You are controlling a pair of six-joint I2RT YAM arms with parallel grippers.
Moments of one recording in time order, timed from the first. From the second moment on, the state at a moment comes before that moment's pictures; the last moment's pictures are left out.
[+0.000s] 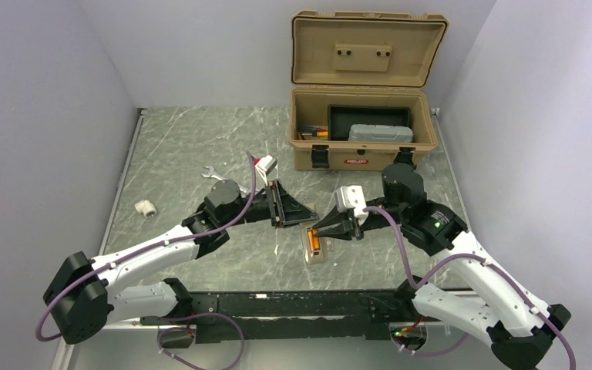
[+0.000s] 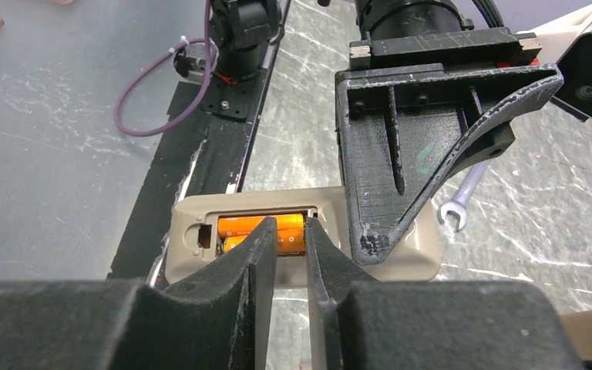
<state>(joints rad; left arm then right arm) -0.84 1.12 0.67 0.49 0.51 -1.31 0.70 0.86 0.98 -0.52 -0.95 -0.51</state>
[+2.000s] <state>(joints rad) -0.83 1.13 0.67 0.44 0.54 -1.32 0.76 0.82 0.92 -0.47 -0.86 -0.45</state>
